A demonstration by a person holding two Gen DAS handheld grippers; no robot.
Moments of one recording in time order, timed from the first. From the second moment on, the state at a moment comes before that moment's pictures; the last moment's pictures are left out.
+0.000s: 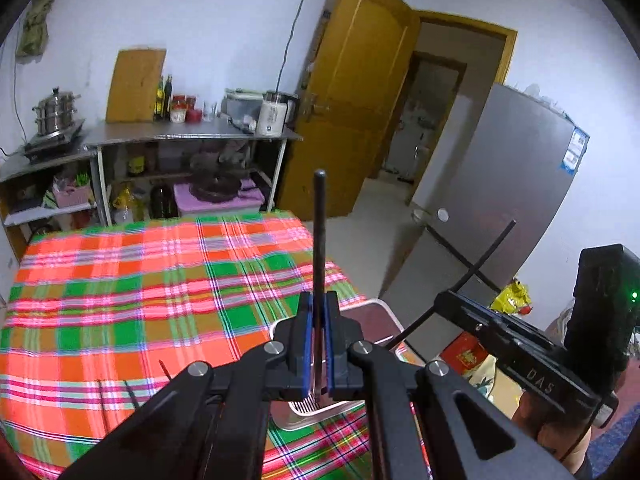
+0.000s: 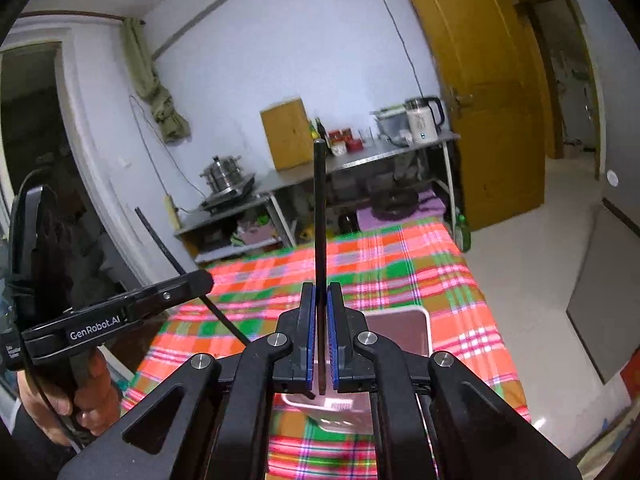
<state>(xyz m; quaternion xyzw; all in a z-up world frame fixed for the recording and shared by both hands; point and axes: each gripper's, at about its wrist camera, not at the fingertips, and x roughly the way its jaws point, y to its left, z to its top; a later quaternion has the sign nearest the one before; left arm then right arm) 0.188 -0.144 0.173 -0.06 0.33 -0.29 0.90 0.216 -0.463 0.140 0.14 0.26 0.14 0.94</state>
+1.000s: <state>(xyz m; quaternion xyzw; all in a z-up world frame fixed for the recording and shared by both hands) 0.143 -0.080 0.125 -0.09 0.32 -0.26 0.91 0.186 -0.463 0.091 0.16 0.28 0.15 0.93</state>
